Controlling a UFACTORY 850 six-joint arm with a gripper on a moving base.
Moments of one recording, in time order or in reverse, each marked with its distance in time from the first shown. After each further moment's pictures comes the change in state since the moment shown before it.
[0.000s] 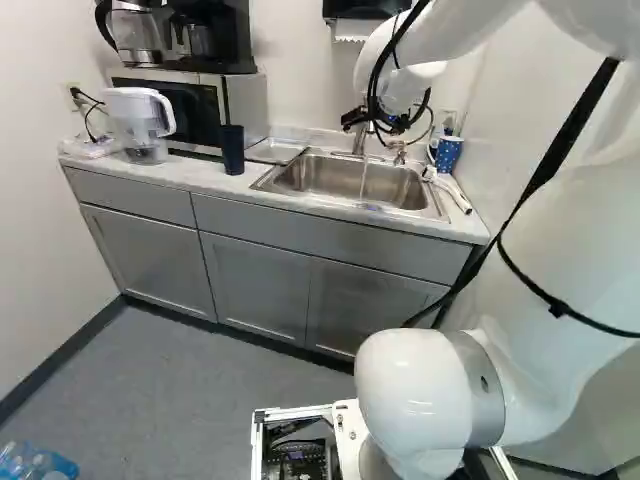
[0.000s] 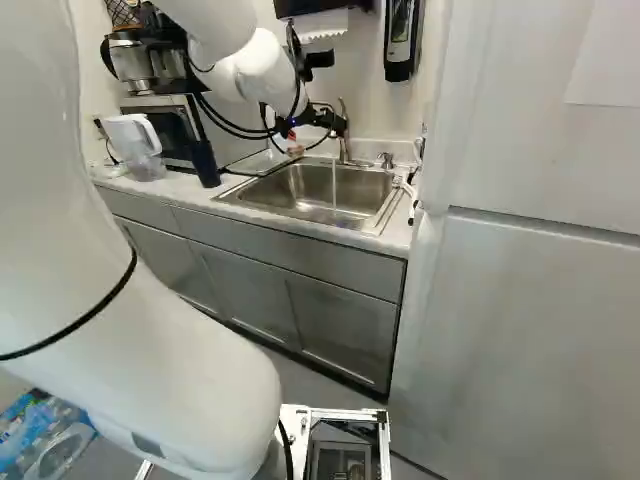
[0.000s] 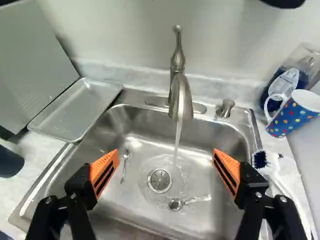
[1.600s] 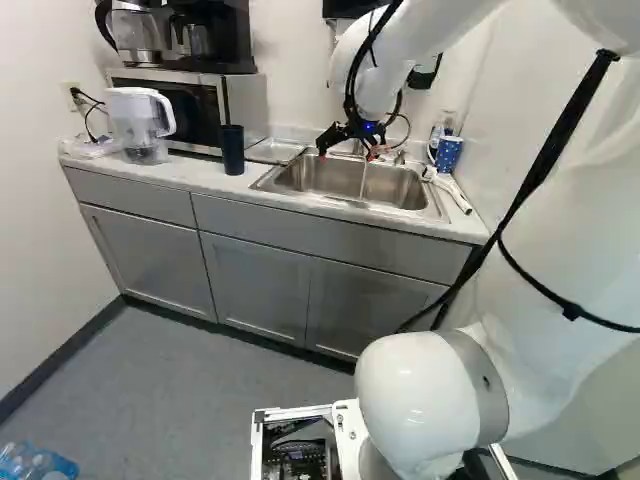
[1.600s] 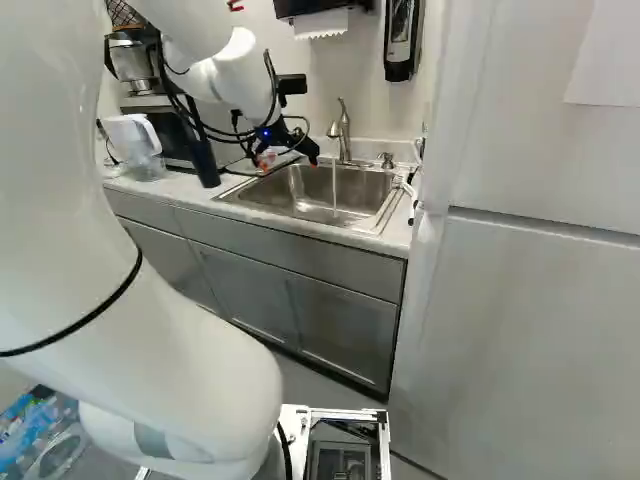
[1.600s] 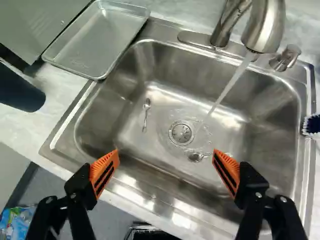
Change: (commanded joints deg) arm 8.4 -1.1 -1.0 0.1 -16.3 0.0
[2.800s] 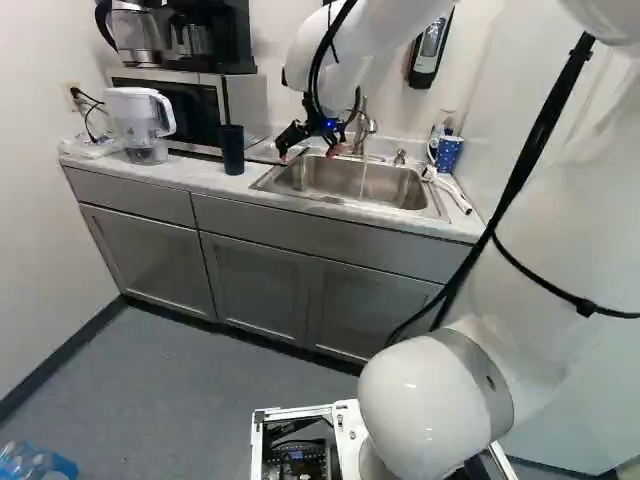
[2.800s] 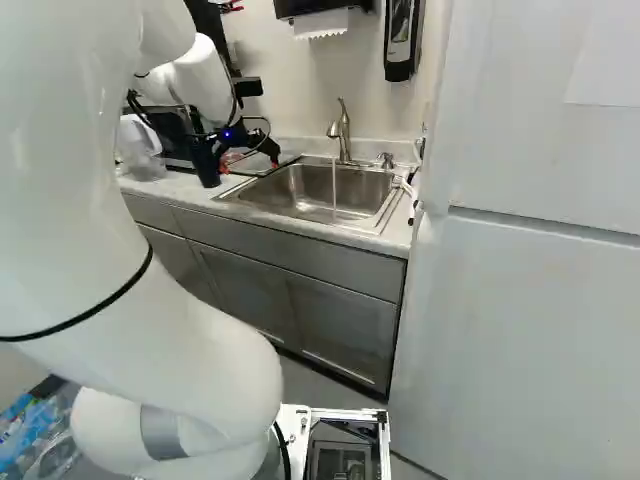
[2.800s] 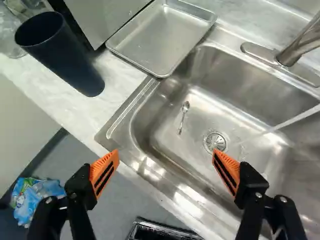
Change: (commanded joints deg) arm 11.8 -2.5 -2.4 0.0 0.0 0.0
